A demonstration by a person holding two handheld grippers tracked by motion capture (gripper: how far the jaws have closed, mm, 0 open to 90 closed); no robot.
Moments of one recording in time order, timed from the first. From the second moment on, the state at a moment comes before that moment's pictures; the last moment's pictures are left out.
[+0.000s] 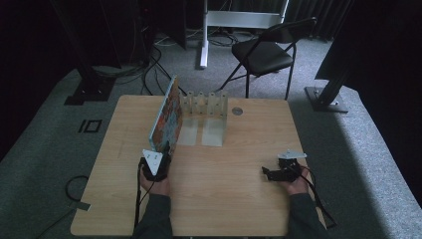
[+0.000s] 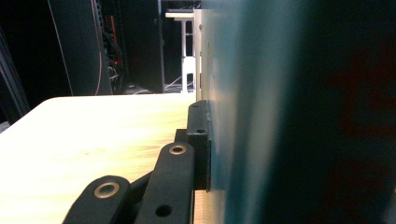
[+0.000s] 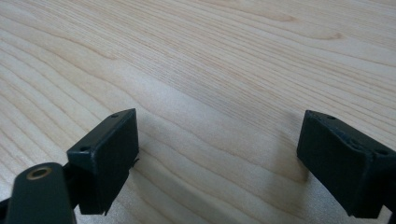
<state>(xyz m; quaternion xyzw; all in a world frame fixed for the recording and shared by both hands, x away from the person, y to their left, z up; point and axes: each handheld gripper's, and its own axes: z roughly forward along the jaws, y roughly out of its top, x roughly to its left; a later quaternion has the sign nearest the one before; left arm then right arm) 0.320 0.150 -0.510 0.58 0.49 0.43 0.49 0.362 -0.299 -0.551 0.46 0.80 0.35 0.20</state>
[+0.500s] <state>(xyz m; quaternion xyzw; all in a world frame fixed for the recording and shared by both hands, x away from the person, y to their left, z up) 0.319 0.153 -0.511 0.58 0.49 0.43 0.49 0.362 -0.299 -0.551 0.46 0.80 0.35 0.20</state>
